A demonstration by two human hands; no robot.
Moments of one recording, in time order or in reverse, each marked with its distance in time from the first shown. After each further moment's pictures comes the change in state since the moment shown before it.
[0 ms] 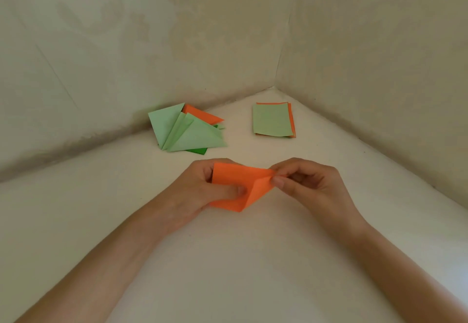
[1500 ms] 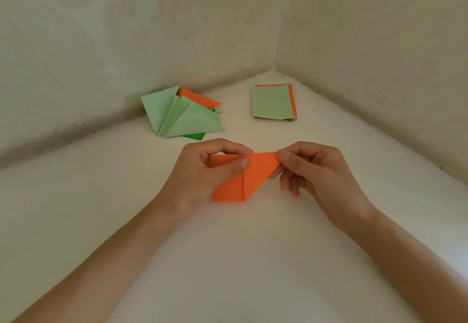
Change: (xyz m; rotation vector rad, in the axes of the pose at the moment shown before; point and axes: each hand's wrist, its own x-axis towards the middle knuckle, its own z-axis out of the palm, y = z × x) left_hand 0.003 -0.005 0.012 0.215 0.242 0.324; right_hand 0.002 -0.004 0.003 0.160 0.053 0.201
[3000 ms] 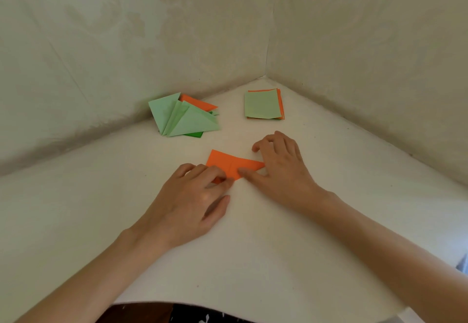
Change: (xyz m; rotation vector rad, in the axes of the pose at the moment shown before) left_hand -0.055 -0.009 -0.013 1.314 -0.246 0.422; right_hand 0.008 0.030 0.013 -1.289 0.051 -0.244
